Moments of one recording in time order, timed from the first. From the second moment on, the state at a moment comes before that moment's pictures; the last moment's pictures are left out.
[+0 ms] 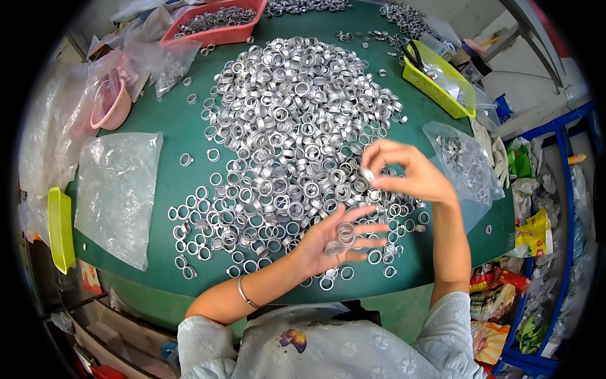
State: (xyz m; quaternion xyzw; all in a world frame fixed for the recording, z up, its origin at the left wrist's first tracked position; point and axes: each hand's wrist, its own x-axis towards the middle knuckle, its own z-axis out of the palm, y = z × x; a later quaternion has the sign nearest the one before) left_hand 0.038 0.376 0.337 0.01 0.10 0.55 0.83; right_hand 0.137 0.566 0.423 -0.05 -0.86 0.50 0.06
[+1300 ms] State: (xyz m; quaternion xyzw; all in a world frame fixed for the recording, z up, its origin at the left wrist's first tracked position) left_hand 0.043 0.369 0.329 0.02 0.19 0.54 0.82; right_hand 0.164 0.567 0.404 -0.19 -0.86 0.44 0.14
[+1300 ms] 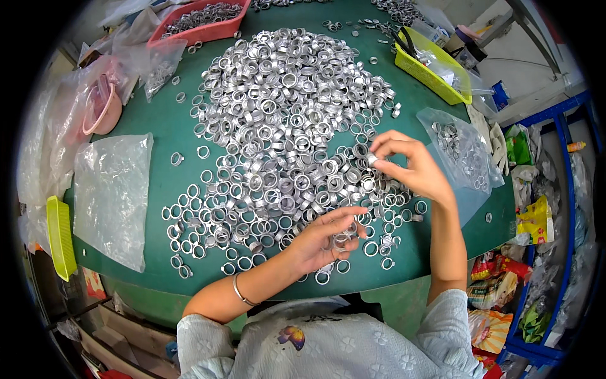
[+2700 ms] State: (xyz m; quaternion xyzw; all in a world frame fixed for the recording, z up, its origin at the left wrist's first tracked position) left_hand 0.053 0.367 0.323 0.09 0.17 0.52 0.83; right_hand 0.159 0.579 0.391 -0.24 -0.95 0.20 0.11
